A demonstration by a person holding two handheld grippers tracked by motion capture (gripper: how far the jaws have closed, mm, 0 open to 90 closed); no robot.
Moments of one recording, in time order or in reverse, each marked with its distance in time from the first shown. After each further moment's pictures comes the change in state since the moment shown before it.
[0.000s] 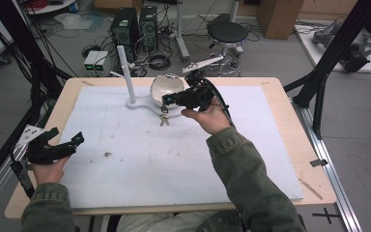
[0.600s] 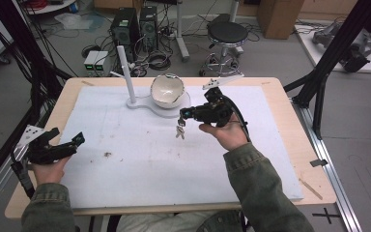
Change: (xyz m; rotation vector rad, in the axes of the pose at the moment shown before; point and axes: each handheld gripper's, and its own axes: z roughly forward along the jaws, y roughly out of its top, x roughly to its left) left arm -0.002 0.000 0.000 0.004 0.000 0.007; right arm -0.002 -0.048 -0.033 -0.004 -0.037 0.020
